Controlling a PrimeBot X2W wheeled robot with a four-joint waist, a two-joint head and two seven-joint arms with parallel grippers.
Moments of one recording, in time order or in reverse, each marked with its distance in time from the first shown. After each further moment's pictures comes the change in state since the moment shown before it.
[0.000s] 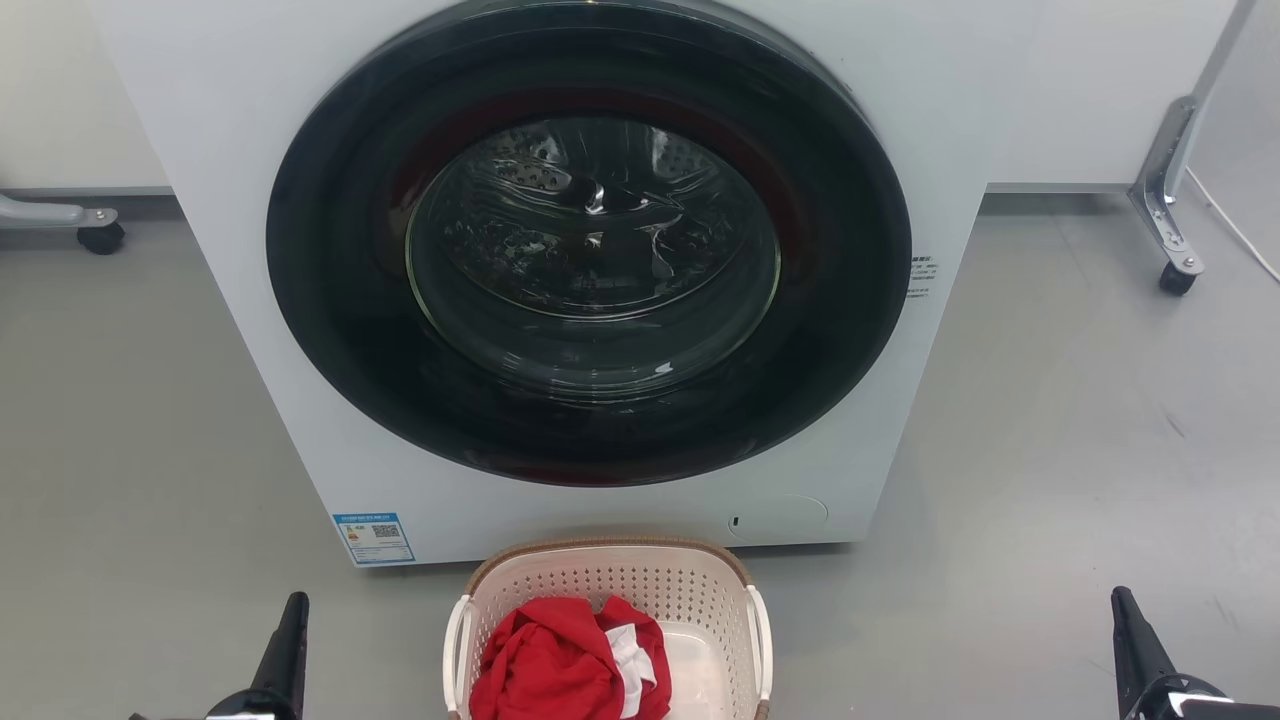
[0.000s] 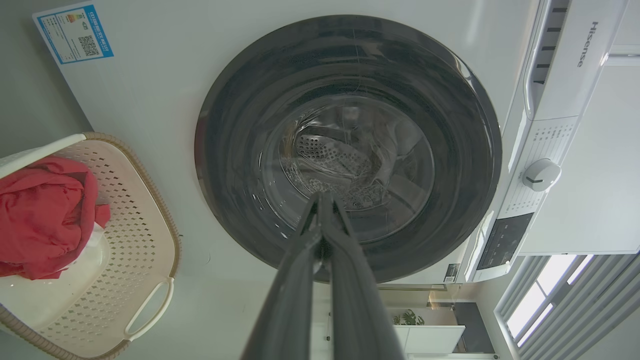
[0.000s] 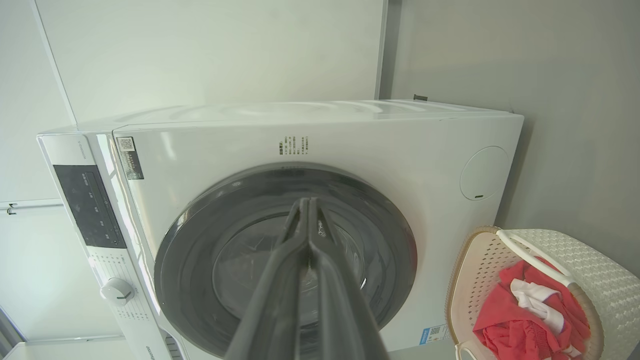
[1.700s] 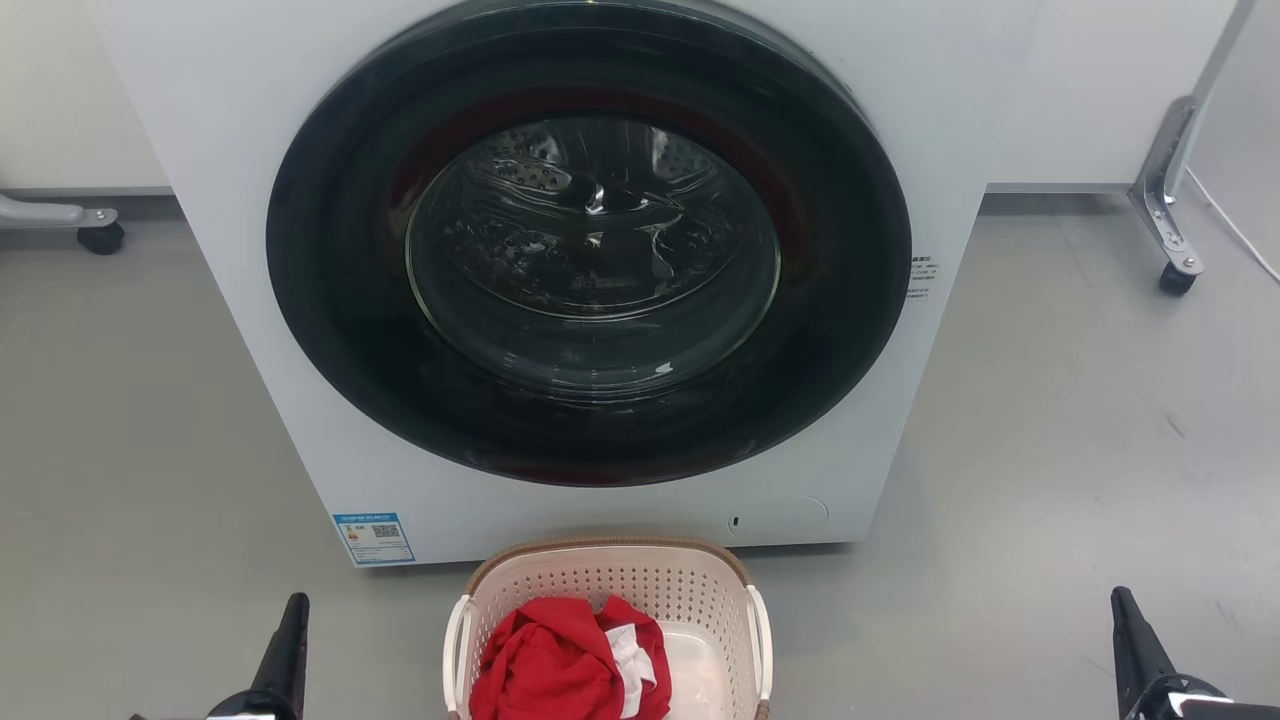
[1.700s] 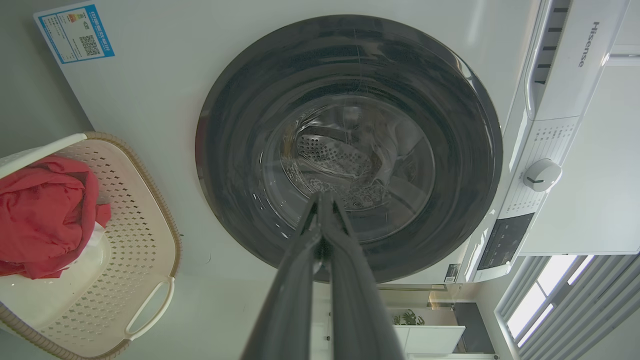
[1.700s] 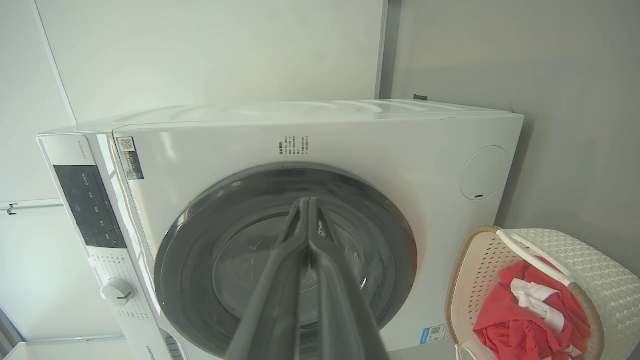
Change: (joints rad) left arm 0.000 0.000 0.000 0.002 0.000 0.000 0.000; right arm 0.000 0.000 0.000 0.000 0.001 0.000 0.000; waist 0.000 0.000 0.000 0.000
